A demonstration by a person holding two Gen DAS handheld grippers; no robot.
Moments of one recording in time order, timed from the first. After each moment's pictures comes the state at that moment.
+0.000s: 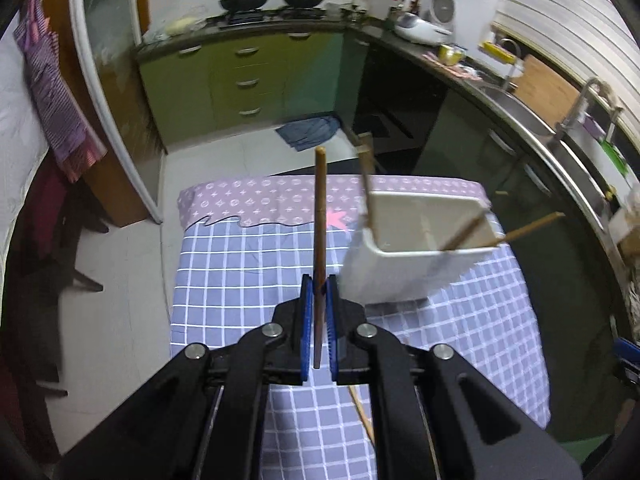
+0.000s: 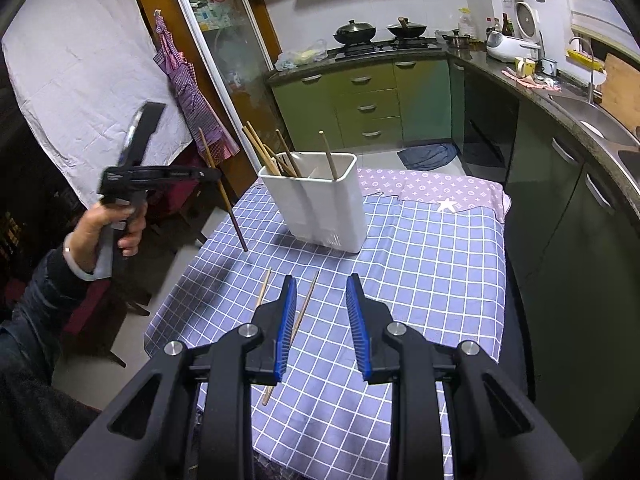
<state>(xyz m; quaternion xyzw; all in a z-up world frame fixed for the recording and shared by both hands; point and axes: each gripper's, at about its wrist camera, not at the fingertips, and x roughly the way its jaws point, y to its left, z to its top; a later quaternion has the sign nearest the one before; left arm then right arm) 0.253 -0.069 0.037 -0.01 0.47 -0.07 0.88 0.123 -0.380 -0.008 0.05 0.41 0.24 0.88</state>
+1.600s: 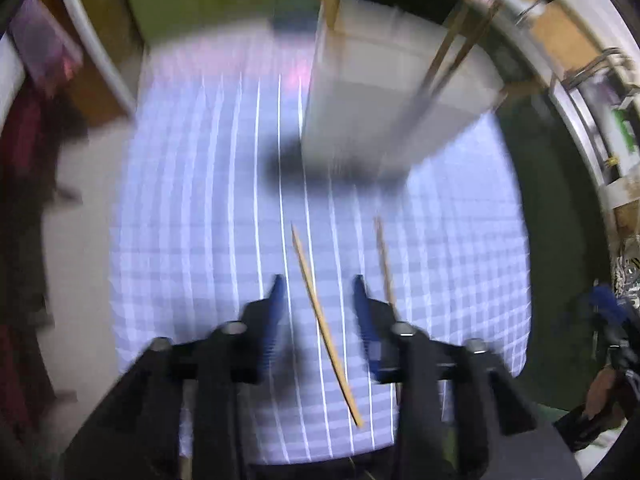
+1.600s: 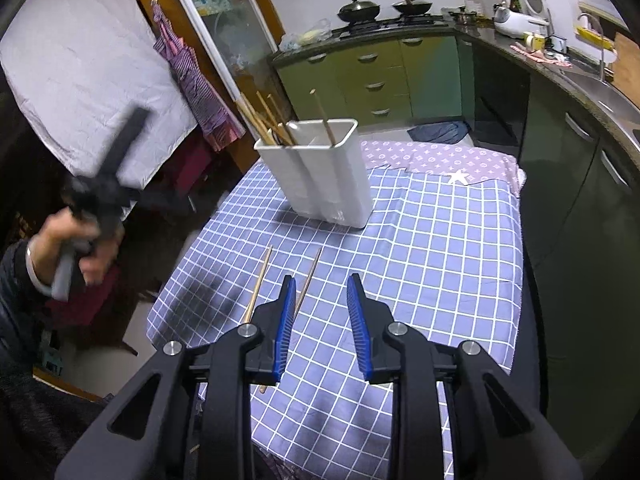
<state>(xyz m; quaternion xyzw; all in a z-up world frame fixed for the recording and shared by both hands) 0.218 -0.104 -0.059 -0.05 0.66 -0.07 0.74 0.137 -0.378 -0.042 0.06 0.45 0.26 0.85</state>
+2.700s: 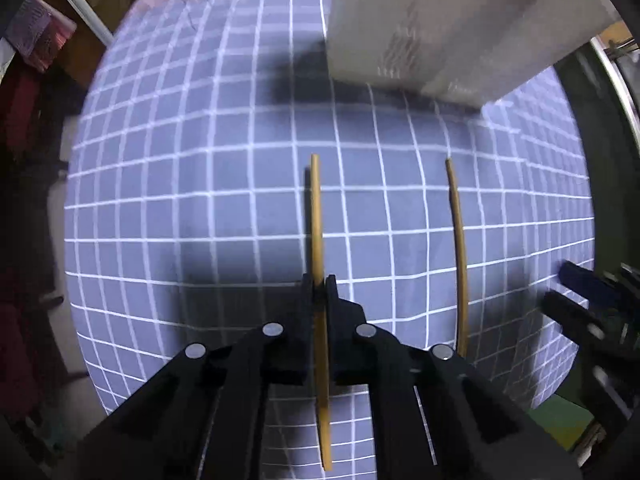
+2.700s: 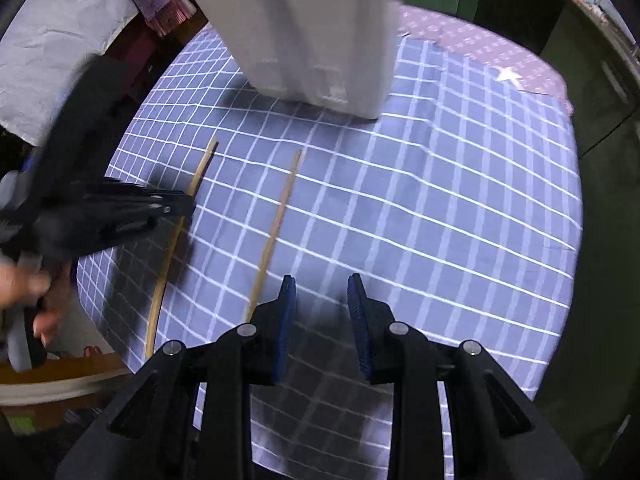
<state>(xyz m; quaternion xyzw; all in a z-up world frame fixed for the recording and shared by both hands) 0.244 -0.097 -0.142 -0.01 0.68 -0.05 0.73 0.220 -0.269 -0.171 -0.04 0.64 0.19 0.74</state>
